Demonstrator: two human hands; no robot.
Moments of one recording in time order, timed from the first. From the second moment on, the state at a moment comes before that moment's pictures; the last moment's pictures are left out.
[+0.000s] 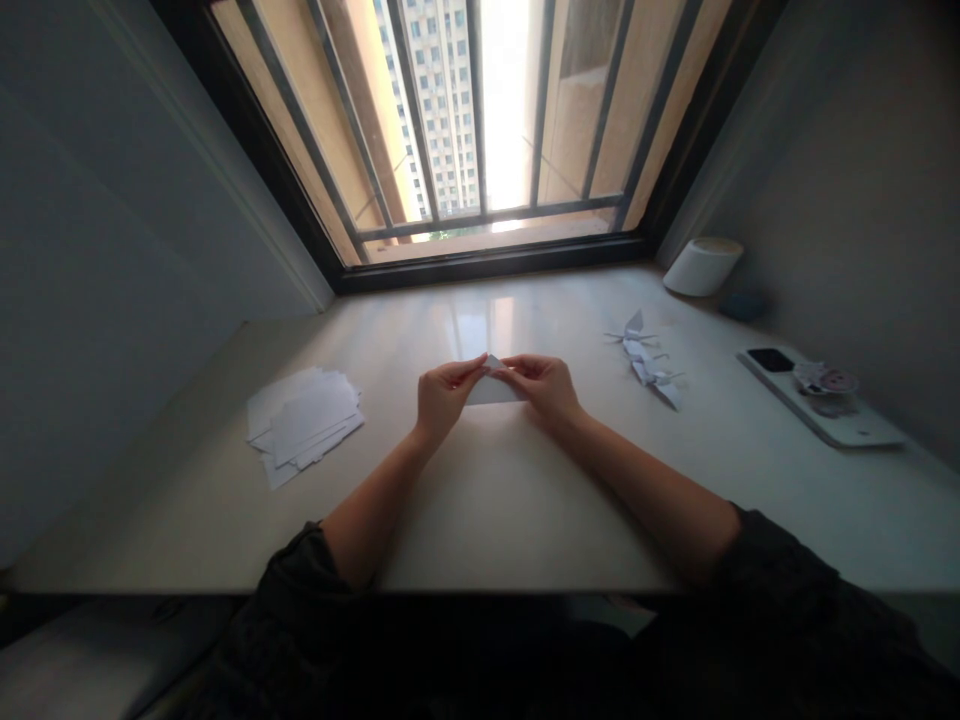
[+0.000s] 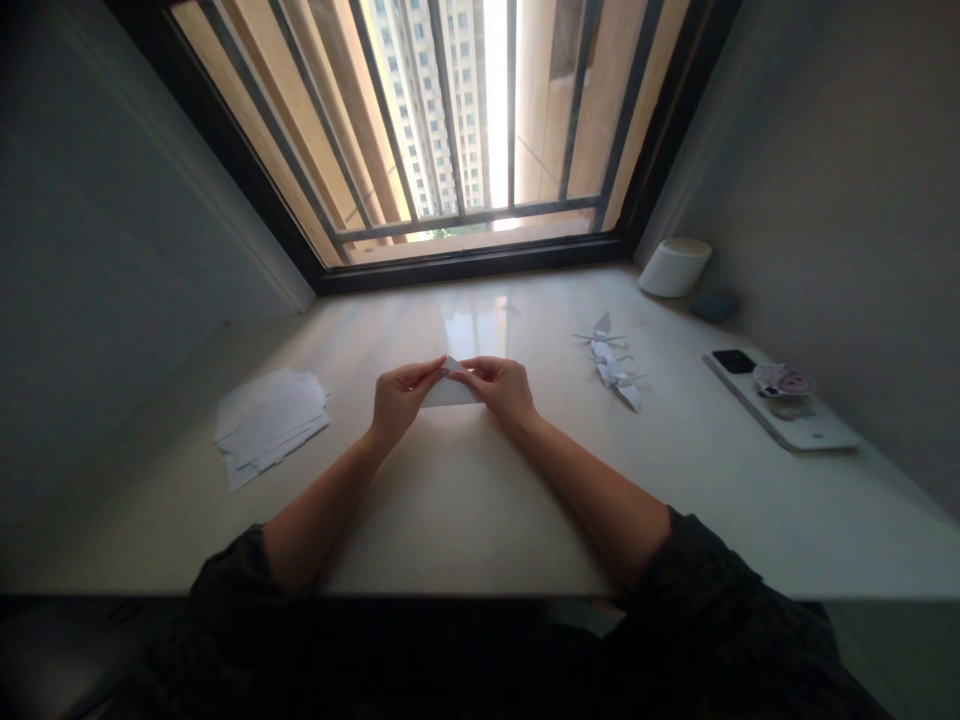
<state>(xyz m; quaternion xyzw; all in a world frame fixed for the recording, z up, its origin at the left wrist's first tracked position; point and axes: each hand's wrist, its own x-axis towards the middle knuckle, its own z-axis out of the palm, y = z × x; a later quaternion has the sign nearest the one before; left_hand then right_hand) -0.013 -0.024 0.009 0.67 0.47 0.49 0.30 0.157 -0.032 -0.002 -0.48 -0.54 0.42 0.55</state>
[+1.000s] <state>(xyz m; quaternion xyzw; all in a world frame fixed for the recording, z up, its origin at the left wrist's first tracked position) -0.017 -0.018 0.015 0.63 0.47 0.42 0.45 0.160 -0.034 0.002 -0.48 -0.57 0.37 0.55</state>
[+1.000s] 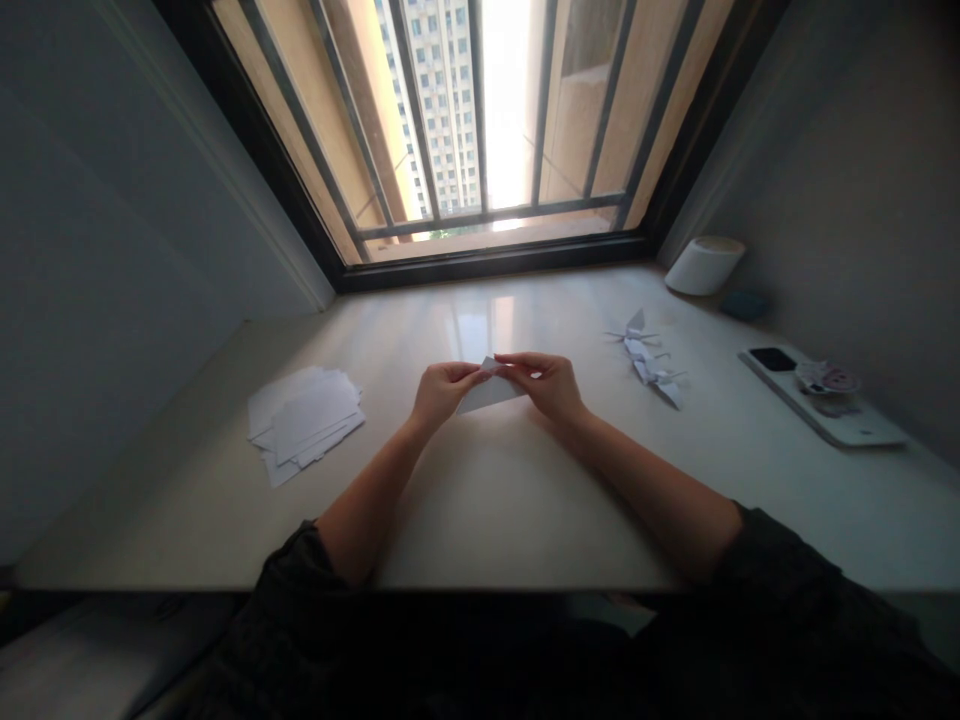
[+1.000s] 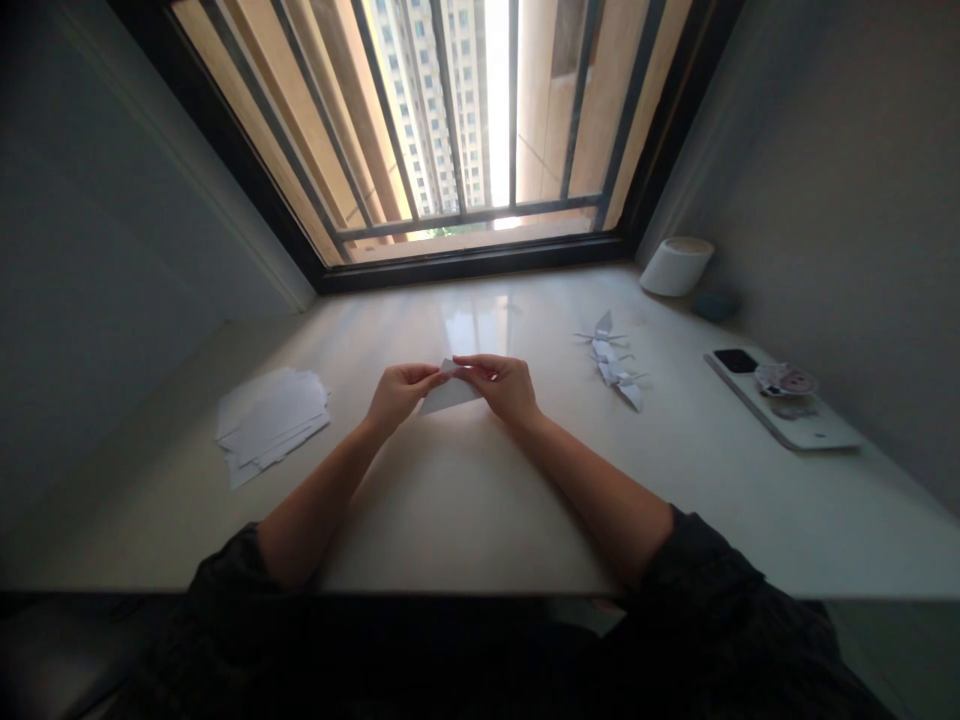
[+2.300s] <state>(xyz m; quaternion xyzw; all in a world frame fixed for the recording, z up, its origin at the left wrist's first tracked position) 0.001 -0.022 0.006 0.52 0.46 0.60 0.39 0.152 -0.032 0.010 -0.43 -0.39 0.62 0.53</state>
